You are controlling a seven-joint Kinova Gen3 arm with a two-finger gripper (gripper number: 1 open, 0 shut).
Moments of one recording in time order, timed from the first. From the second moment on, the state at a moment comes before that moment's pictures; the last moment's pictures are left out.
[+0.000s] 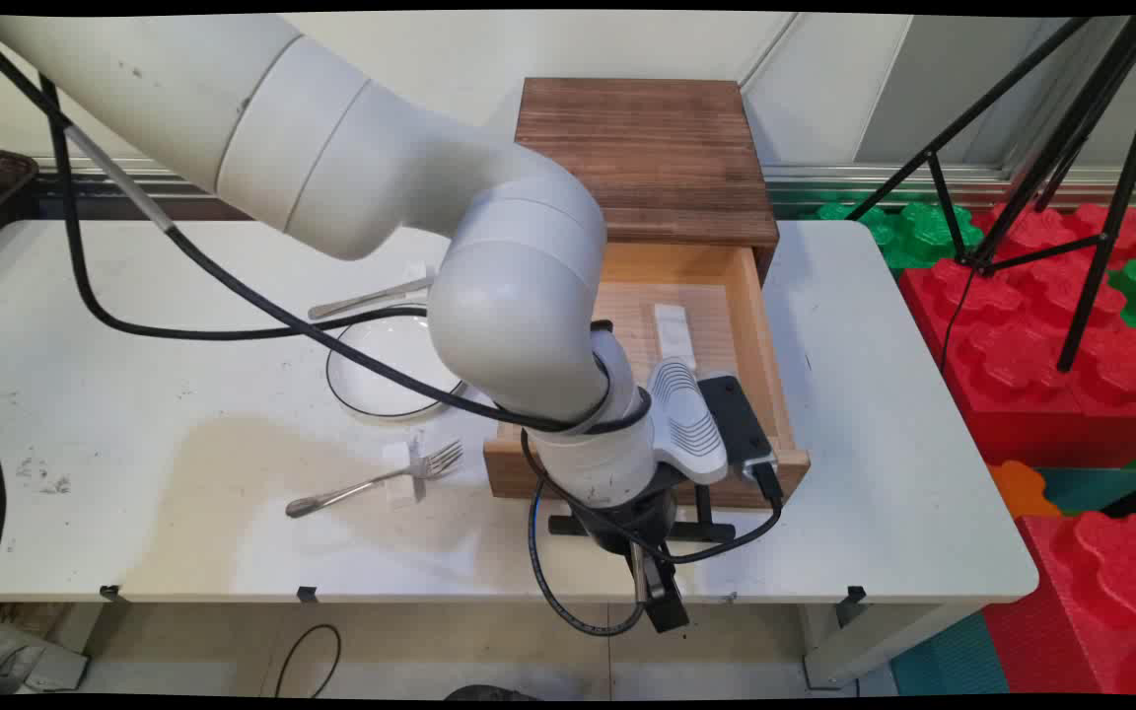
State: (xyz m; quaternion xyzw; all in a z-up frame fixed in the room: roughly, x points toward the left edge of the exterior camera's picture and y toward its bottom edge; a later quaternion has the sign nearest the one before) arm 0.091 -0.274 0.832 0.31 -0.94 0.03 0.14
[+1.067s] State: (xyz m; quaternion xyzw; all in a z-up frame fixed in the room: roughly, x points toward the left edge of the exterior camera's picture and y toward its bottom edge) arm 0.110 -0.255 0.867 0.30 -0.93 0.08 0.17
